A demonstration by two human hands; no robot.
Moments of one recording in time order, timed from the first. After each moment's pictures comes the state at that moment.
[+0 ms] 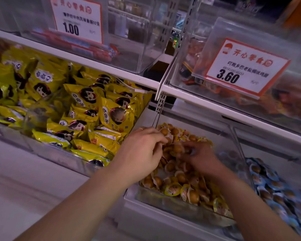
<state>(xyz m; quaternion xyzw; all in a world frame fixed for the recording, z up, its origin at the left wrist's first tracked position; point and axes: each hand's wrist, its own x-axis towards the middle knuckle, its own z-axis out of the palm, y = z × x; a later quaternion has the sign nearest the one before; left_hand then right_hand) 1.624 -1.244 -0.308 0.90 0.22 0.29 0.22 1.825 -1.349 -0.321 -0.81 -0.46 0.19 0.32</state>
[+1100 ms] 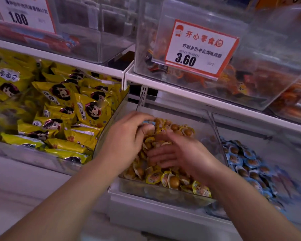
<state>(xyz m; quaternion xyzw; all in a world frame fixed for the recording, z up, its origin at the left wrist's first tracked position) 1.642 -1.256 -0.304 0.84 0.18 0.43 0.27 1.769 -1.389 -0.275 -0.67 -0.31 0.48 0.48</state>
